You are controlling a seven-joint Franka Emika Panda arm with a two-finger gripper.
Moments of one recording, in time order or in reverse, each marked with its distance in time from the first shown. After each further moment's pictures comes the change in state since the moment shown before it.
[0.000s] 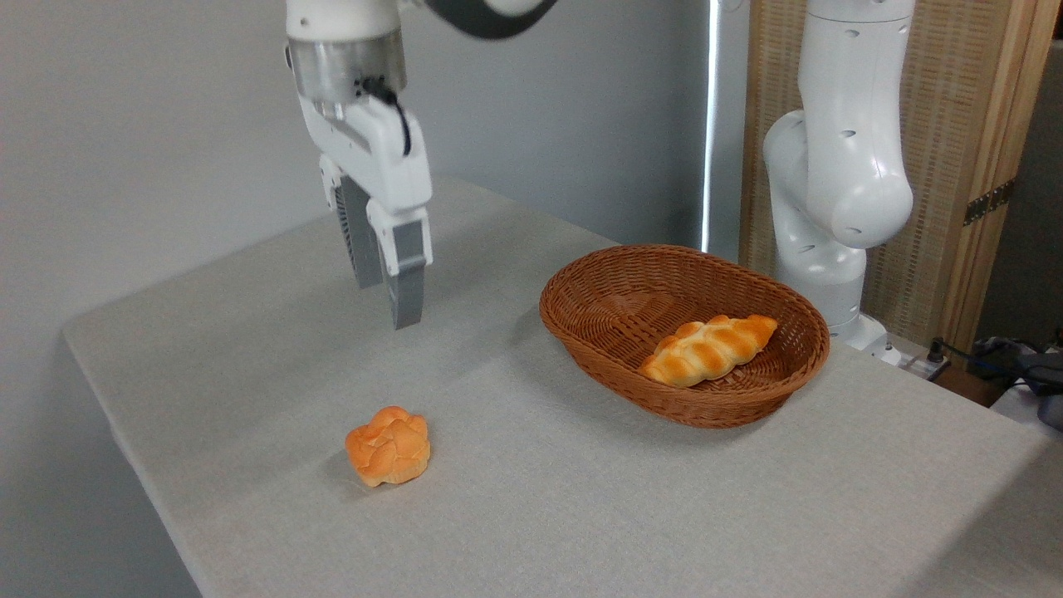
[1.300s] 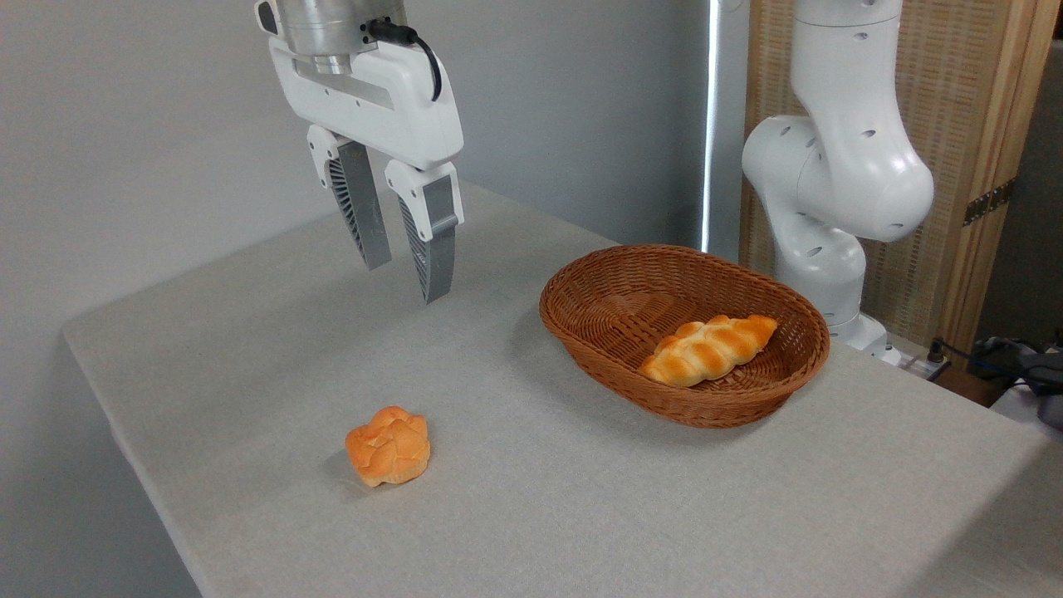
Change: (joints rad) arm 0.380 0.076 -0.296 0.208 -0.018 -0.223 -0.083
